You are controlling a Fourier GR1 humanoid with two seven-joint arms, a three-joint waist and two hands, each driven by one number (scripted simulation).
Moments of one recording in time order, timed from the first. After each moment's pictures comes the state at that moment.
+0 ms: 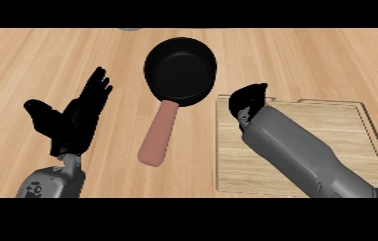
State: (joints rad) left arm -0.16 0.18 -0.10 -1.66 0.14 0.19 0.31; right arm -0.81 -0.29 0.79 -1.08 0.61 0.82 0.99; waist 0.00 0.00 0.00
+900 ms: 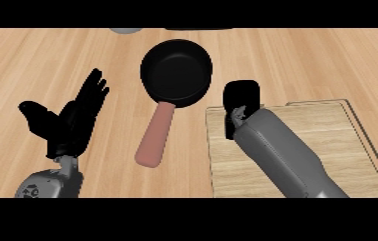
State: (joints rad) left arm -0.14 0.16 -0.07 -1.67 0.13 0.17 0.33; right arm -0.72 -0.14 0.52 -1.14 0.82 0.64 0.99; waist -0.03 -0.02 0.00
